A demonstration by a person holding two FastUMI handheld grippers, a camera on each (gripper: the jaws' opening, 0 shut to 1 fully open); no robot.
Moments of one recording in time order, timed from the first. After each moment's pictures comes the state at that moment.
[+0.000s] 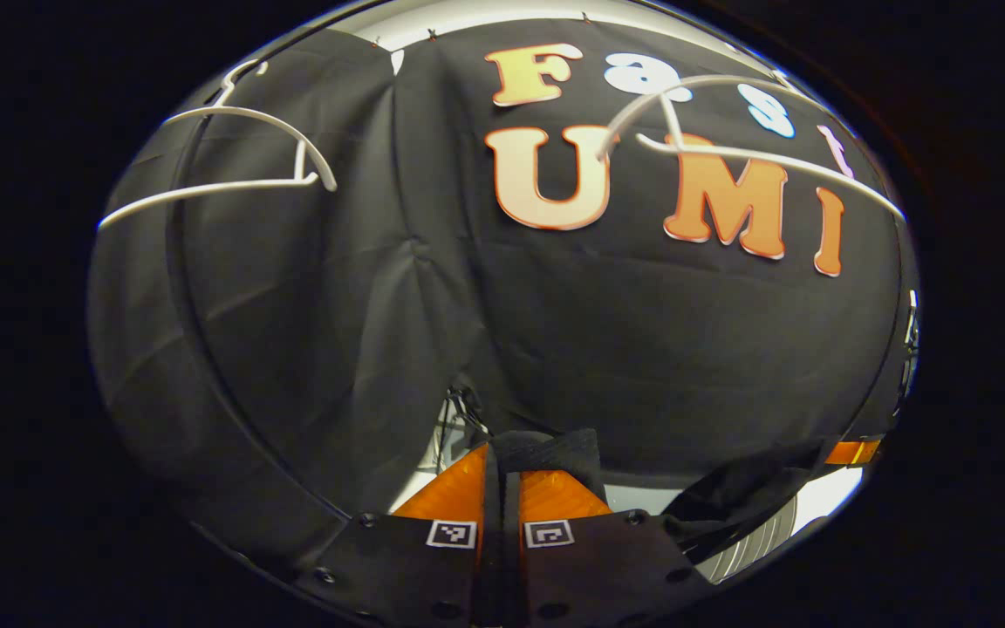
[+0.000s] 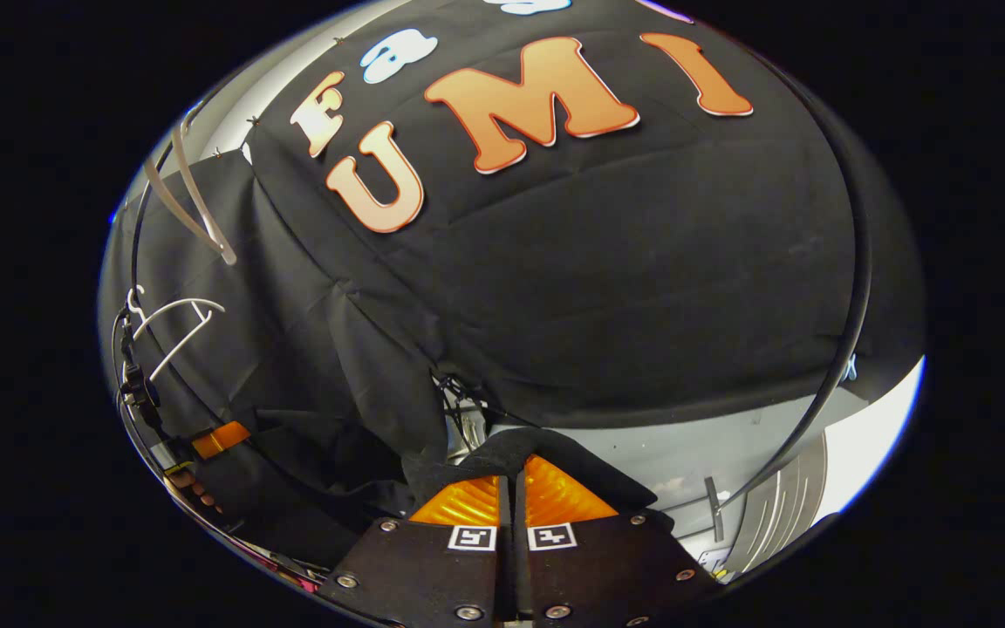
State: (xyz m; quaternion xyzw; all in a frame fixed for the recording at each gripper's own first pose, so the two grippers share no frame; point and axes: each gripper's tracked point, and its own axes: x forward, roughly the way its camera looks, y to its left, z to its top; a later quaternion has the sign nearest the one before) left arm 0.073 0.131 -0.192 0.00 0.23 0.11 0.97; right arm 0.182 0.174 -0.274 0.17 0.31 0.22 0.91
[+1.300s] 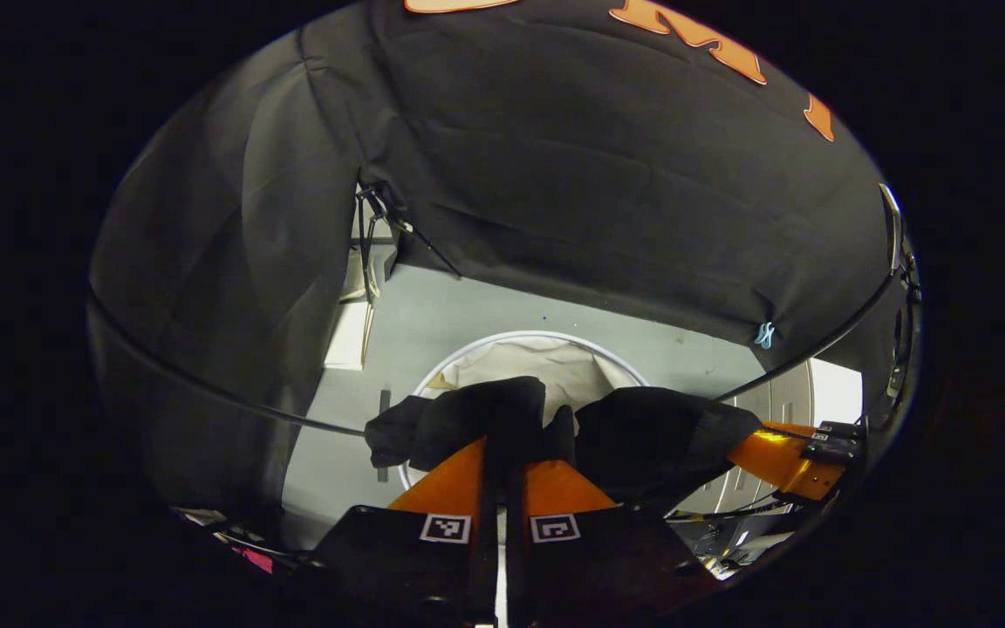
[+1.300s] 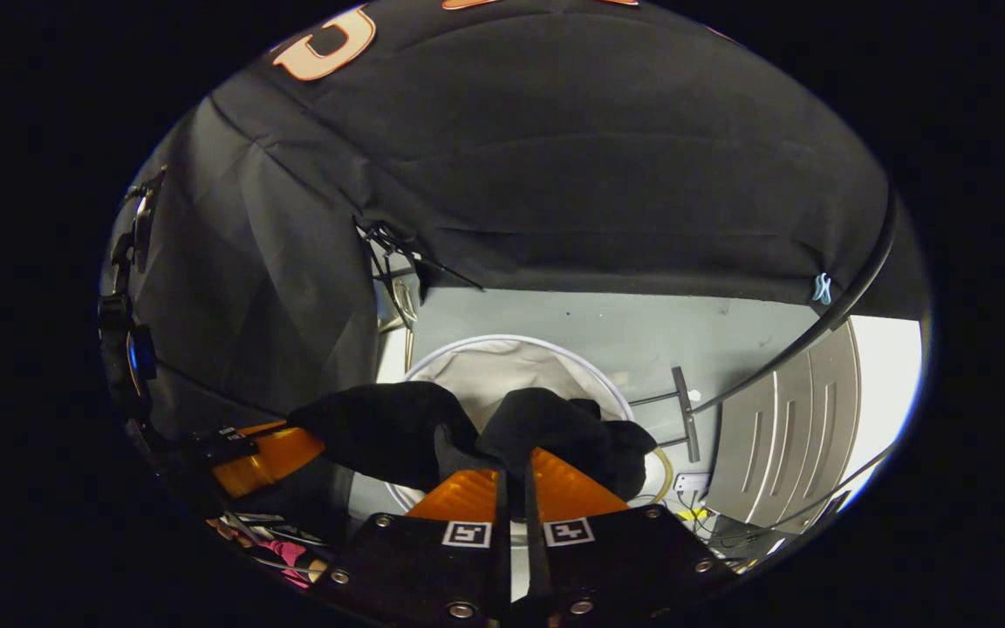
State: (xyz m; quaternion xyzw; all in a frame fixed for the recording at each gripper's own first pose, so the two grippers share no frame) left arm 0.037 0.035 -0.455 -0.03 0.52 0.04 0.85; right arm 0.119 0.228 -0.508 0.06 0.51 0.15 0.84
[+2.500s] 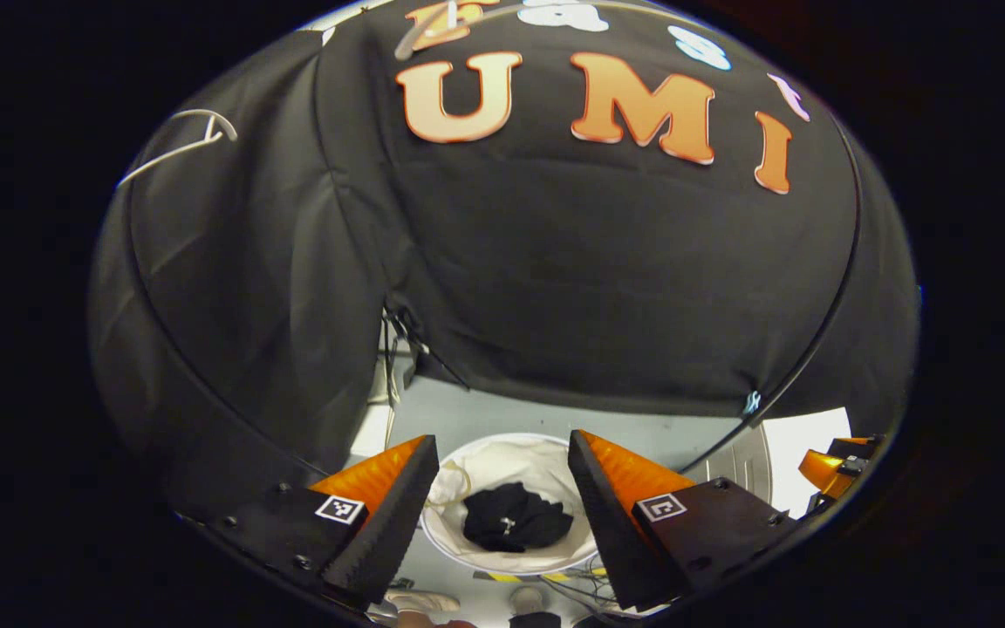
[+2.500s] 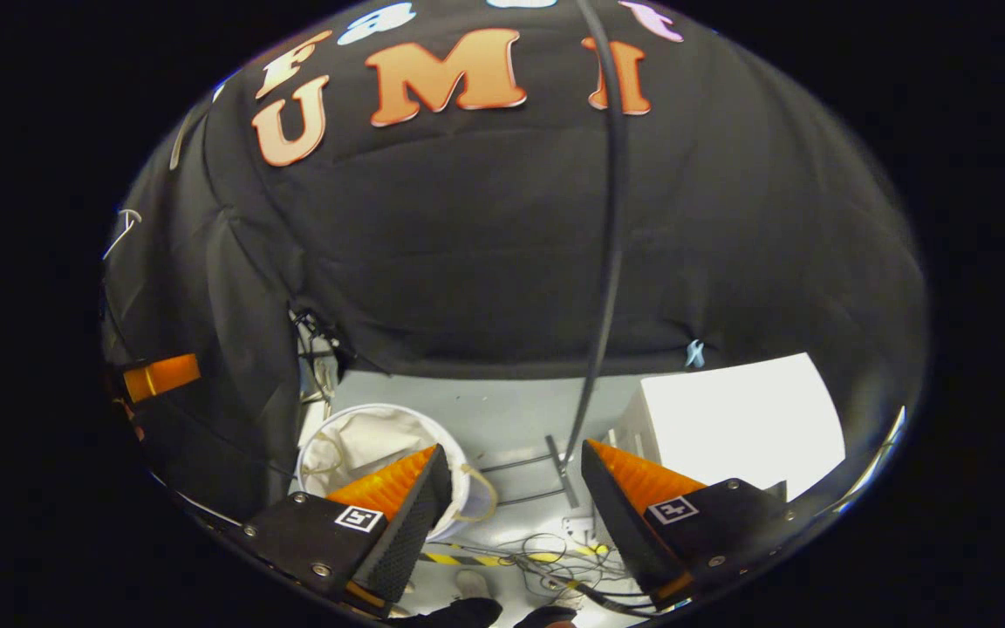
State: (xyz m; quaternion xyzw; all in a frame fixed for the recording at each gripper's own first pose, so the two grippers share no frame) left arm 0.037 0.008 -0.235 0.02 0.31 0.06 0.95; right arm 0.088 -0.030 -0.294 0.00 0.34 0.01 0.94
